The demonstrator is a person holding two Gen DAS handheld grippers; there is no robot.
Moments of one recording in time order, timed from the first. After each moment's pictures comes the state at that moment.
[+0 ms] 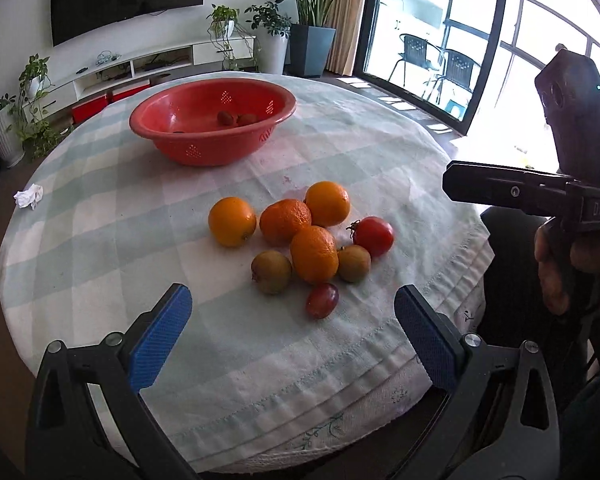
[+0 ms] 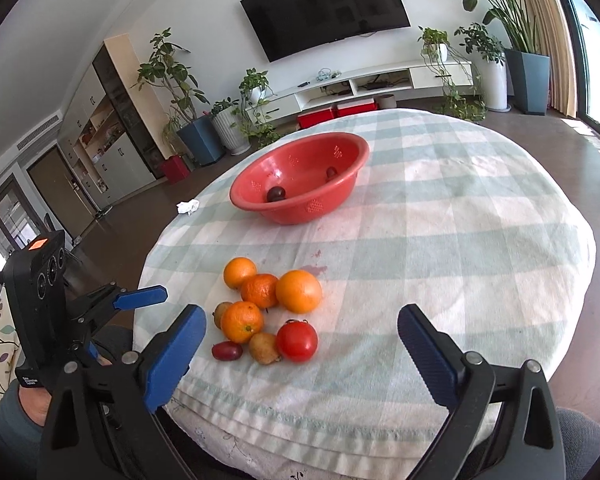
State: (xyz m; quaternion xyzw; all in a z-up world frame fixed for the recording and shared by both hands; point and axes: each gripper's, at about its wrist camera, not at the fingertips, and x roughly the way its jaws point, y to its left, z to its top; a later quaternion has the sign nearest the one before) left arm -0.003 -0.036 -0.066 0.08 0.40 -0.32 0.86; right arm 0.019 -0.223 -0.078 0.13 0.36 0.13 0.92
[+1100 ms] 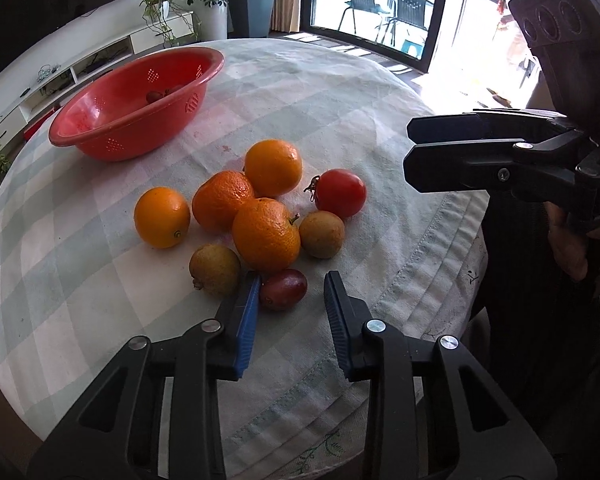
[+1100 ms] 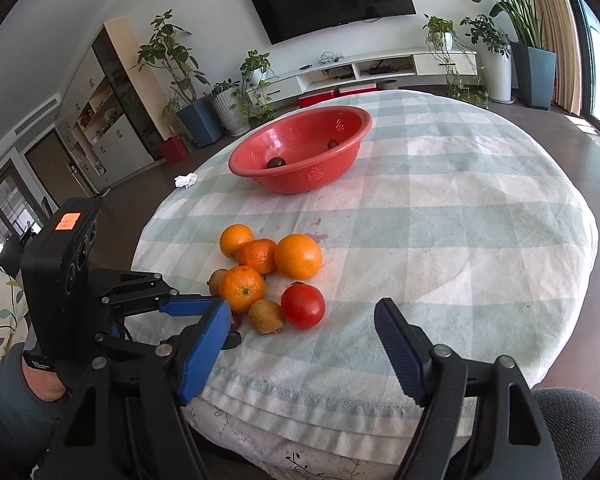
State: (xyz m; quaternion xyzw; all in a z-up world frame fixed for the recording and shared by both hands) left arm 0.020 -0.077 -0.091 0.18 0.43 -0.39 0.80; right arm 0.013 -0.216 -0.091 0.11 0.38 0.14 0.91
